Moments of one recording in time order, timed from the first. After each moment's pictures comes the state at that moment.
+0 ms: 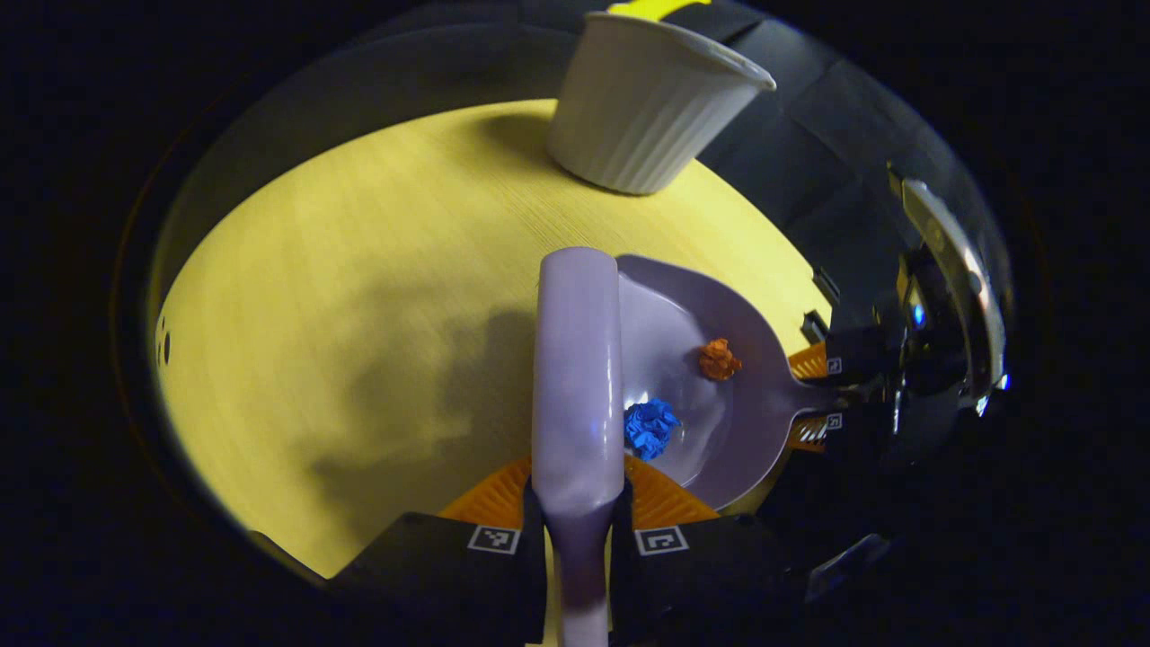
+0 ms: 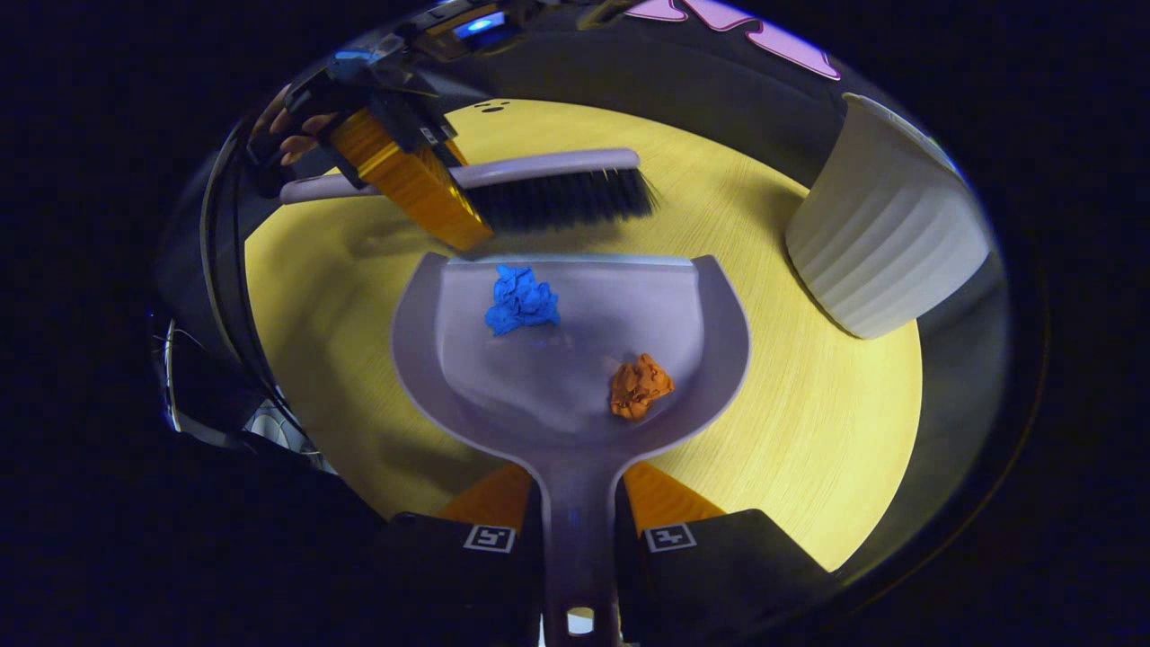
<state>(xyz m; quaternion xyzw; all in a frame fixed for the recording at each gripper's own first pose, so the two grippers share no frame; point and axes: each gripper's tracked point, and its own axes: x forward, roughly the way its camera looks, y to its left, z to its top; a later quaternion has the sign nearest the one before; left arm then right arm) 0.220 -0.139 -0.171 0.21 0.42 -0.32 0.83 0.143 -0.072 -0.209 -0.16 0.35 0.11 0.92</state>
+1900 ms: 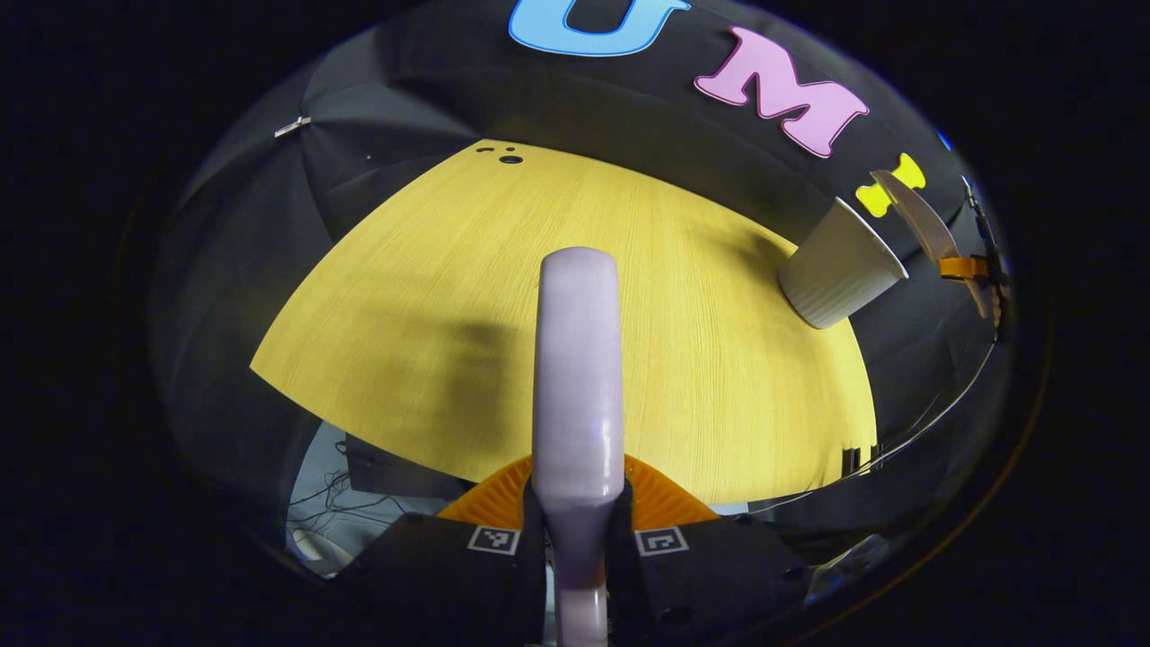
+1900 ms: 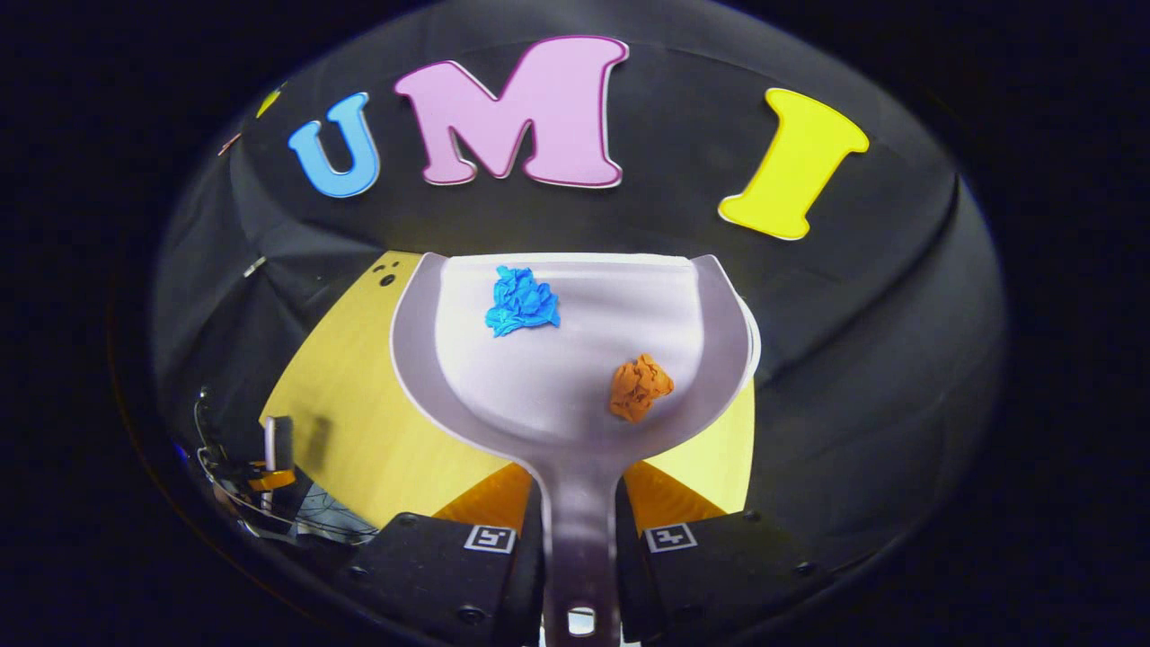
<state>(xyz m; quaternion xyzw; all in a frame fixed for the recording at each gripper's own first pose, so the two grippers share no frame) 0.090 0.013 -0.171 -0.07 0.29 0.01 0.95 0.182 -0.087 -0.147 -0.03 0.26 0.00 0.96</state>
